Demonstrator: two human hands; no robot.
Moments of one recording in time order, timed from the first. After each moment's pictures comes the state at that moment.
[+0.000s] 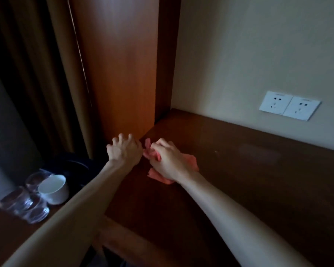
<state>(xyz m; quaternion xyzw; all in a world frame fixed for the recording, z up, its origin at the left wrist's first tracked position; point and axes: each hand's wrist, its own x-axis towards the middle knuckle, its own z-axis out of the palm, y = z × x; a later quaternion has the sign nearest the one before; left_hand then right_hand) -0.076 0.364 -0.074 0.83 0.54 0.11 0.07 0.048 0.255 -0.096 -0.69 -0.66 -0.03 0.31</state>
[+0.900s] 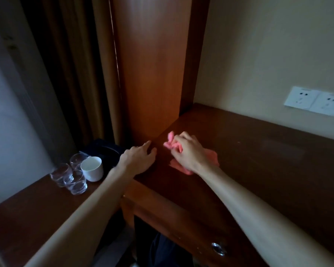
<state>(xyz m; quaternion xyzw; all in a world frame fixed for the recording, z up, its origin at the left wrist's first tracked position) -0.173 0.333 -0.090 0.85 0.49 0.08 0.18 0.013 0.245 -0.096 -0.71 -0.64 -0.05 0.29</state>
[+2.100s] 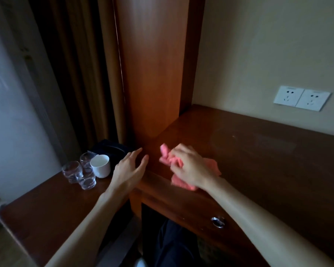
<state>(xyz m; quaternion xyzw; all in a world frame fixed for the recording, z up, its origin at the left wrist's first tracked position) -0.249 0.281 -0.126 0.81 0.44 0.29 0.24 -0.039 0.166 -0.104 -0.66 -0.69 -0.03 0.29</state>
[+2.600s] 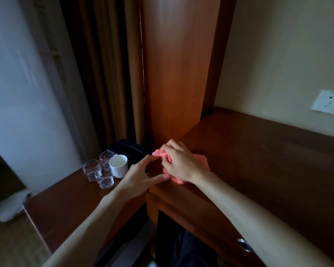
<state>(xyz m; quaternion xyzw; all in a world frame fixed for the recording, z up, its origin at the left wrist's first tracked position) -0.280 0.308 -0.128 0.81 0.34 0.27 0.39 -0.081 0.260 -0.103 -0.62 -0.74 0.01 0.27</state>
